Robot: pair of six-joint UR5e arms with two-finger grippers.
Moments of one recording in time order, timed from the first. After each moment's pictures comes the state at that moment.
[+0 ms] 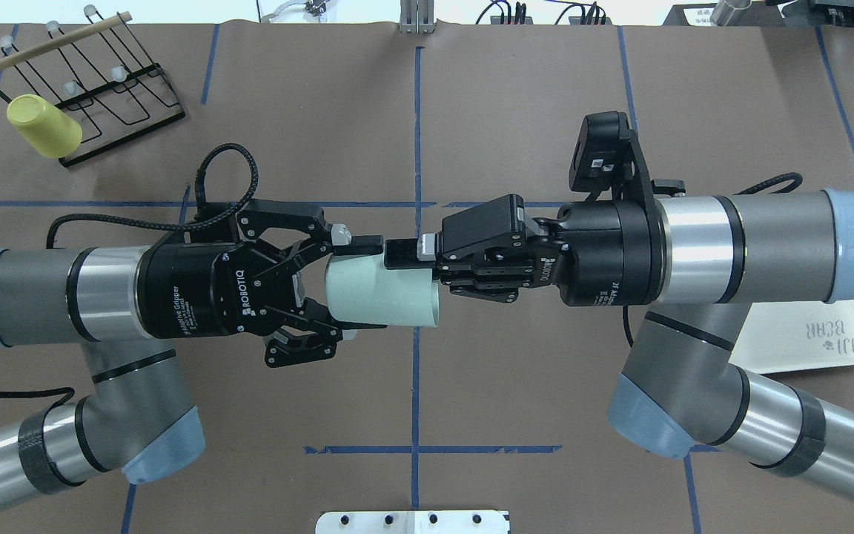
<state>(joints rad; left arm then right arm) -0.50 -2.01 -1.79 -3.32 -1.86 -2.67 0.57 -1.10 1.90 -0.06 1.98 1.98</state>
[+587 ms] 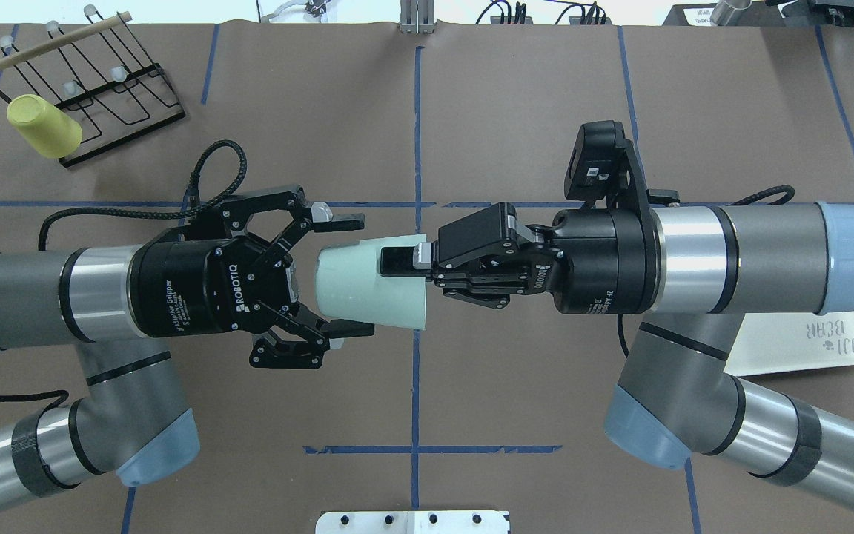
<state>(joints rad) -0.50 -2.00 -1.80 -3.32 -1.83 -2.73 0.55 -1.10 1.90 -0.06 1.95 1.98</state>
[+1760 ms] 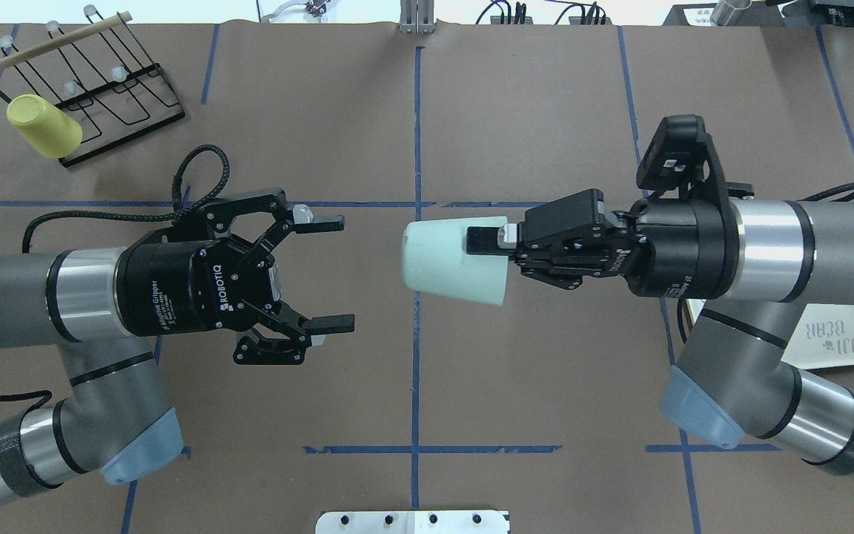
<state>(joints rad) -0.52 -1.95 -1.80 -3.32 -1.83 -2.72 0.63 -1.26 1.91 0.05 1.95 1.99</state>
